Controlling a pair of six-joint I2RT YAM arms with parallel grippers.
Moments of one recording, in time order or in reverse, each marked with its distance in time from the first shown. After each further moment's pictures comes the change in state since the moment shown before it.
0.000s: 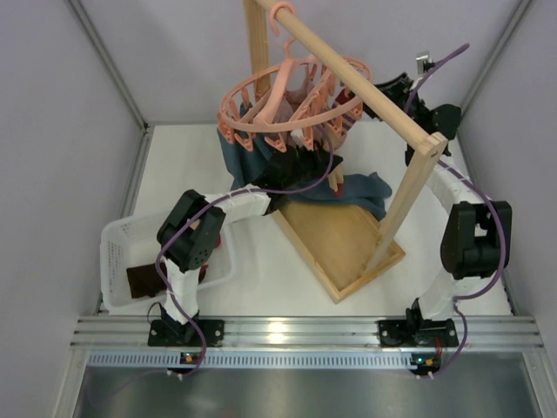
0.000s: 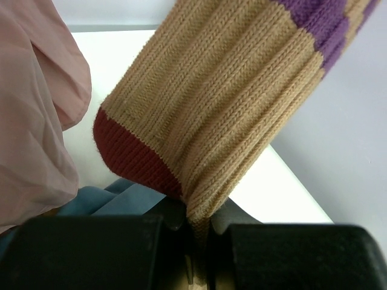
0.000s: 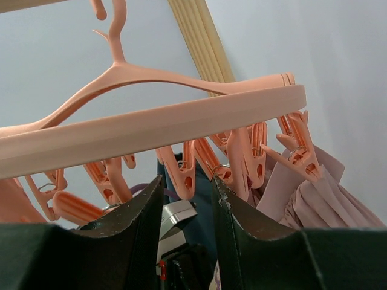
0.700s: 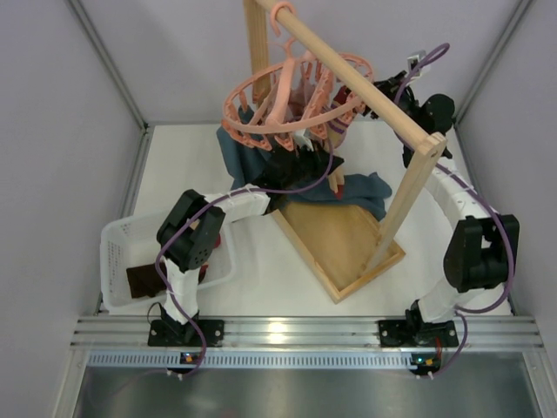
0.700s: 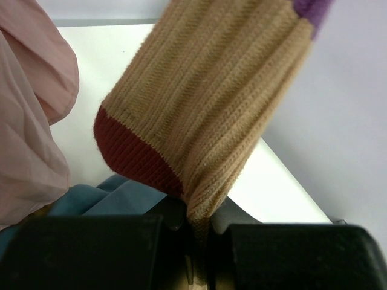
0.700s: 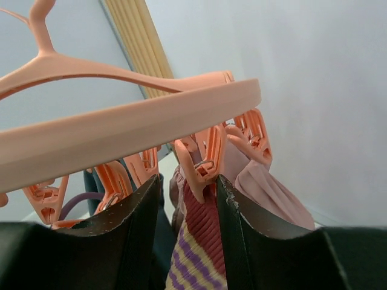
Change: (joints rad) left arm 0.002 0.000 0.000 0.001 0.038 -0.011; right arm 0.066 -0.088 0.010 -0.384 0.196 -0.414
